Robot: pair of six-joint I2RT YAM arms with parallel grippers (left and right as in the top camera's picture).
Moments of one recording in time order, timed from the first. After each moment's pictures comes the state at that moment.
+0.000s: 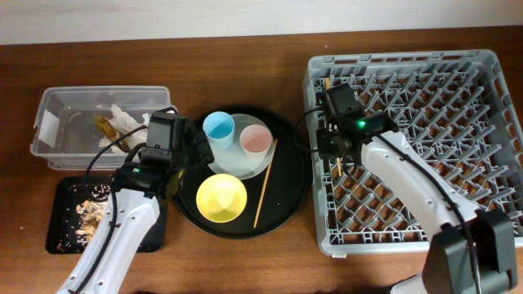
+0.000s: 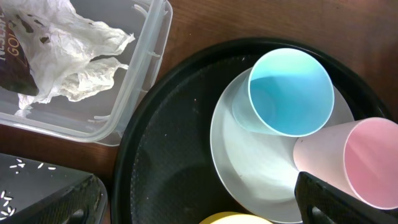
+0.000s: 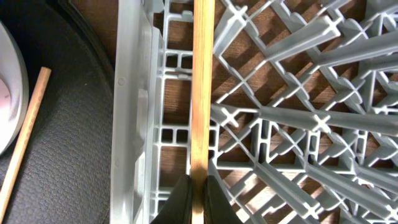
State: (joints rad) left arm -0.23 1.33 0.96 -0.58 -0.15 -0.46; right arm 0.34 1.65 1.23 -0.79 0.17 0.24
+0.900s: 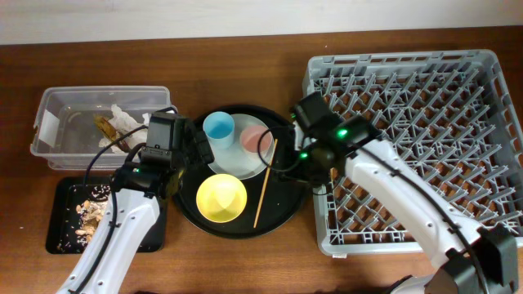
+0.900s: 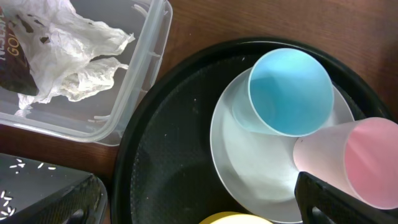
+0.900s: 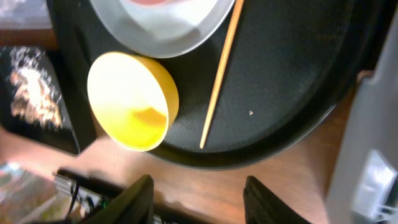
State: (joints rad) left arm -0.23 1.33 0.96 -0.58 -0.15 -0.46; right arm 0.53 1.61 1.34 -1.01 -0.35 0.65
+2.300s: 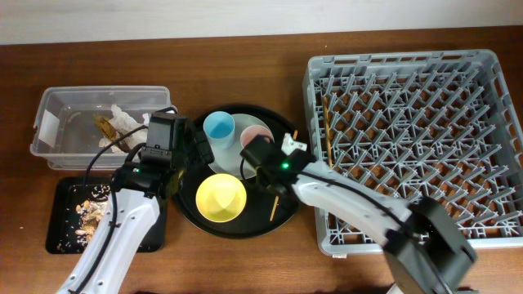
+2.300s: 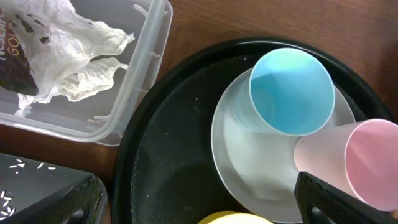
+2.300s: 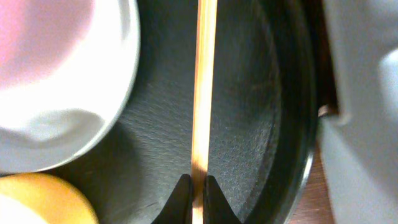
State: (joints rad) left arm -0.23 1.33 0.96 -0.58 -0.15 -0.46; right arm 0.76 1.76 1.20 -0.77 0.20 1.02
